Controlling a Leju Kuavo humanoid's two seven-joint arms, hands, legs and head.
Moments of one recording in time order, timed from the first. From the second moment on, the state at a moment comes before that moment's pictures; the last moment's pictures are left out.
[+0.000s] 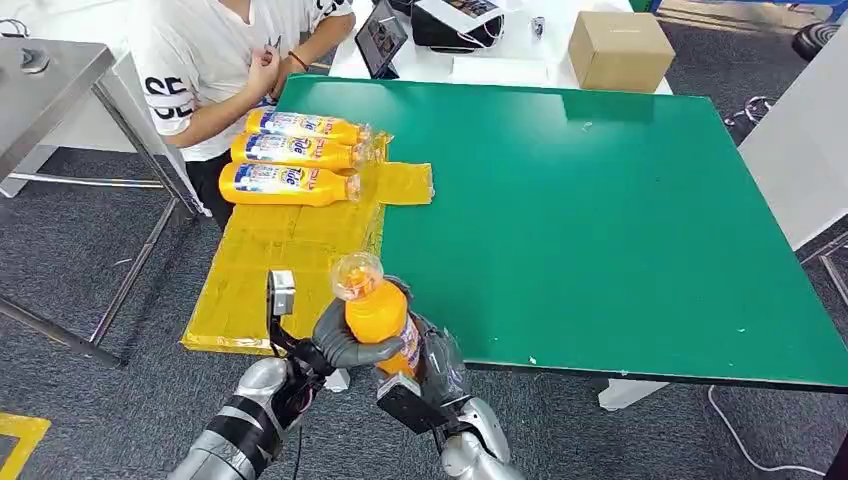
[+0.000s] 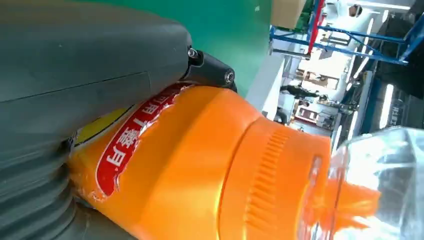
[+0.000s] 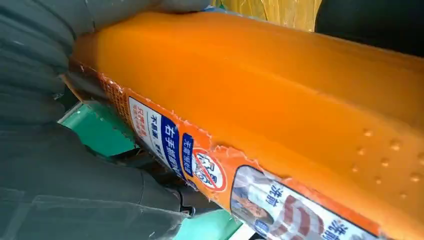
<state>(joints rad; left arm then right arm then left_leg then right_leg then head) -0.35 -0.17 -0.33 -0.89 0.48 -0.55 -0.41 -0.24 0.28 0.50 -0.71 0.52 -0.56 -0.70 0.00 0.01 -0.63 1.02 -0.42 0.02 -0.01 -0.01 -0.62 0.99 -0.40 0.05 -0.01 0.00</state>
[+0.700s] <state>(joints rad) -0.34 -0.18 -0.30 -0.98 0.49 -0.35 -0.42 -0.24 0.29 0.49 -0.79 0.45 -0.43 -0.70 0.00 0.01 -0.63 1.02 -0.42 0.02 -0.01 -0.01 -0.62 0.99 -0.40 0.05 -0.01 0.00</state>
